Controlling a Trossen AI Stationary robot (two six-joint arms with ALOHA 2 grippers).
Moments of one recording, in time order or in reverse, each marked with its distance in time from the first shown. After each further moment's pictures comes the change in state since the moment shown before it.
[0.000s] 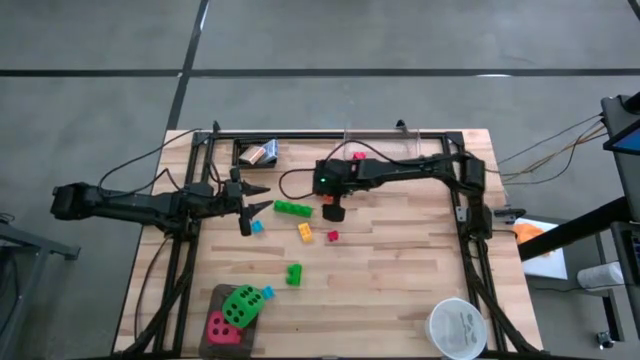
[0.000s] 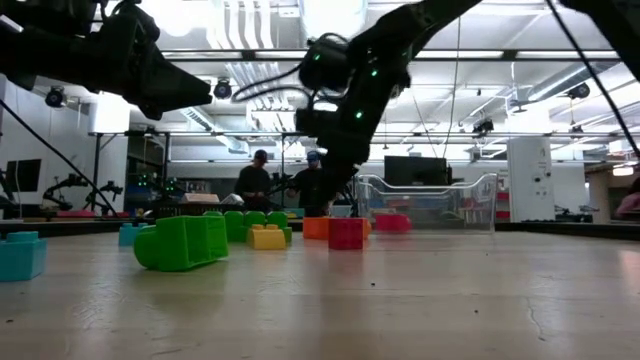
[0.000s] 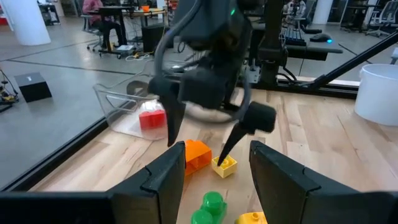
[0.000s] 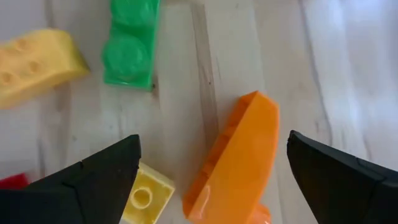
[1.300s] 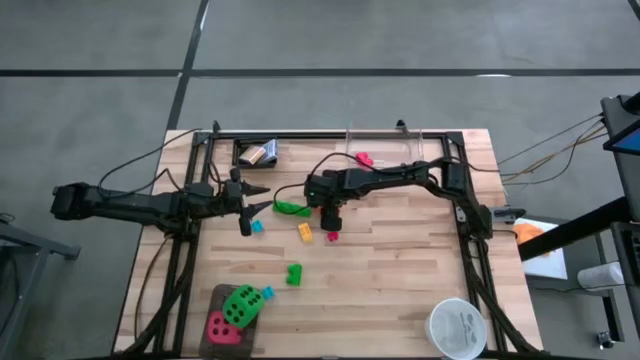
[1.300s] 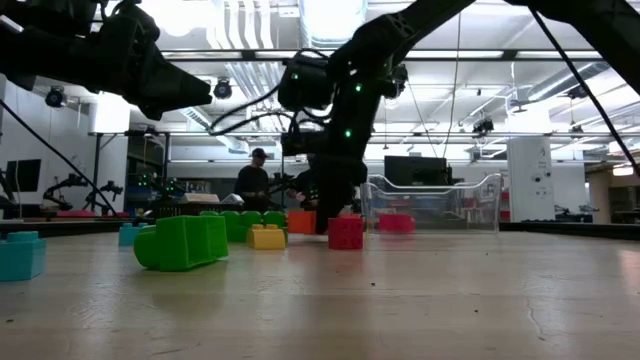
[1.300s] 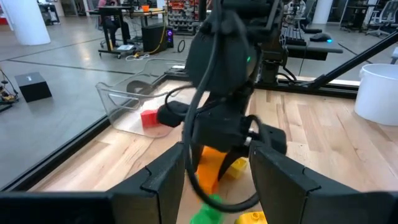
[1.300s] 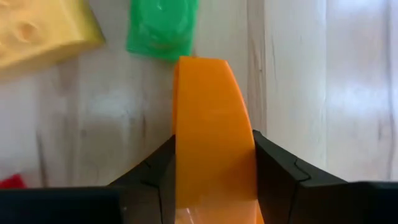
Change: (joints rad) left arm 0.000 0.000 0.000 -0.002 0.000 0.000; right arm 0.054 0.136 0.110 -0.108 0.029 -0.006
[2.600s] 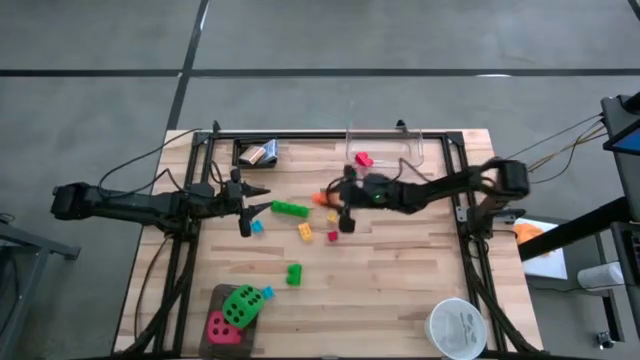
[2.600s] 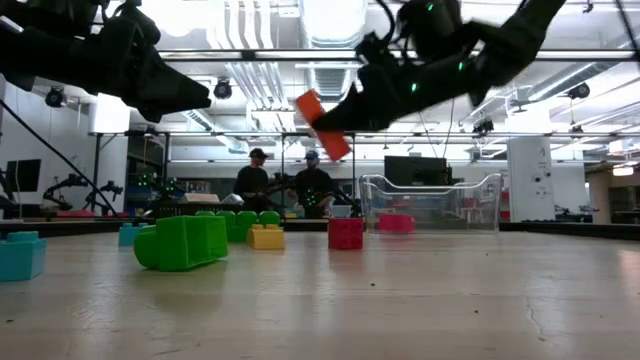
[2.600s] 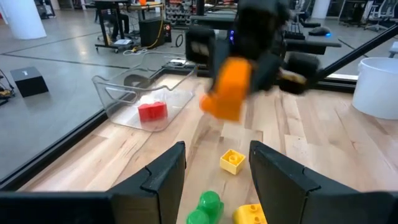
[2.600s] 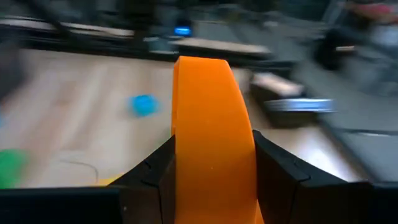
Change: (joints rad) left arm -0.002 0.000 0.000 -0.025 0.008 -0.008; right arm 0.030 -0.477 -0.803 1.267 -0.055 -0.006
